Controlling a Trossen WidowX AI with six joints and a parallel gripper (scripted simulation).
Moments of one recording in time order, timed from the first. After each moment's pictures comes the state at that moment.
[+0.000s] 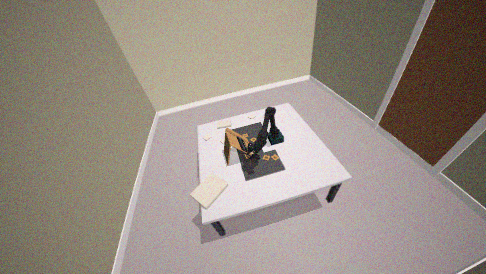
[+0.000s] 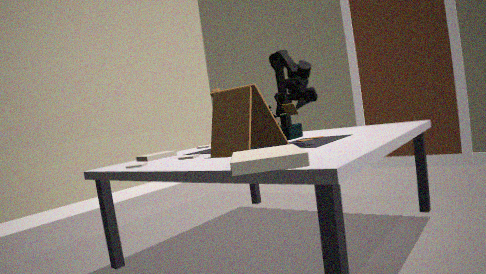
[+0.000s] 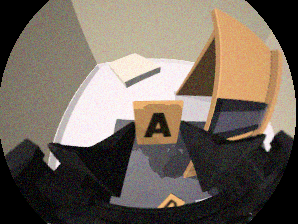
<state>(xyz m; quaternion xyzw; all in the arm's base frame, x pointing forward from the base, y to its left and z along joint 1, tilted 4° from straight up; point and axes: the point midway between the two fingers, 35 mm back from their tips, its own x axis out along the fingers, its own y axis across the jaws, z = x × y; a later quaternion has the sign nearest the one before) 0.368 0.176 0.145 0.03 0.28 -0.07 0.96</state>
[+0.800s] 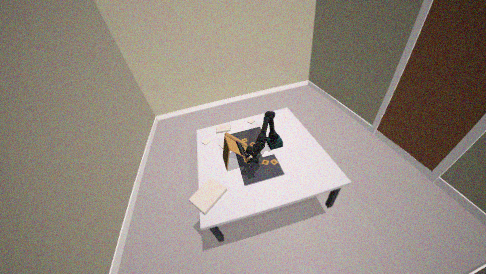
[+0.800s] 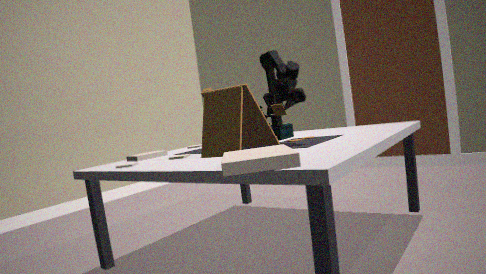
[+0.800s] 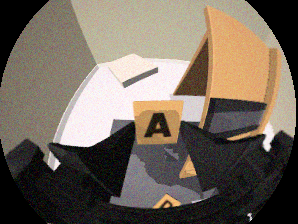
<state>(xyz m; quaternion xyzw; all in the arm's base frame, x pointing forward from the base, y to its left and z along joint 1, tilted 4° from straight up) 0.366 0.163 0.145 0.03 0.28 -0.07 0.96</state>
